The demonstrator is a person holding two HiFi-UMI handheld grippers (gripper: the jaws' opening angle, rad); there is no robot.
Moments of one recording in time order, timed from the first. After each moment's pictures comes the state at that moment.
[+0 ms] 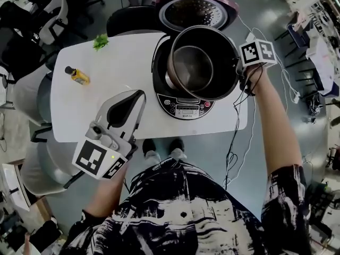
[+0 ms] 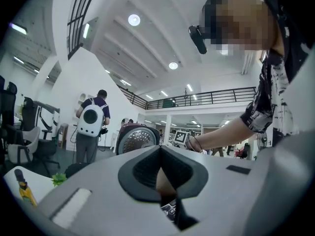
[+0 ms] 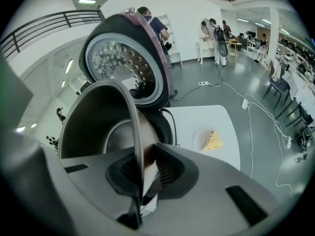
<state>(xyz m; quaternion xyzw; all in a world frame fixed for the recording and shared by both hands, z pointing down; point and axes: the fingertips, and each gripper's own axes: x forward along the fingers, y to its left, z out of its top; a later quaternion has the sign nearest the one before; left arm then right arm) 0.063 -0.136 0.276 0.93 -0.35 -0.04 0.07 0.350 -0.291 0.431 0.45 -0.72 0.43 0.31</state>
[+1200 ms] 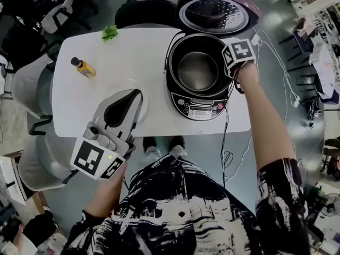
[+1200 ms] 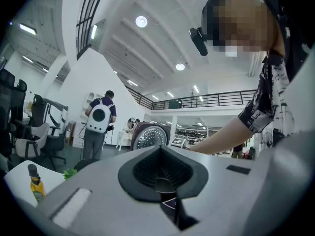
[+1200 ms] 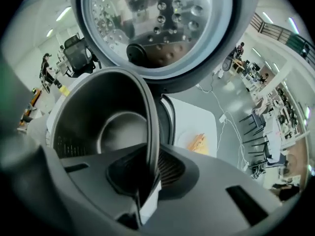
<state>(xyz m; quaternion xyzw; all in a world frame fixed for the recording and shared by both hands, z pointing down) 0.003 -0.146 0.296 0.92 -0.38 -0.05 0.09 0.323 -0.314 0.501 0.48 -0.64 0.32 0.51</state>
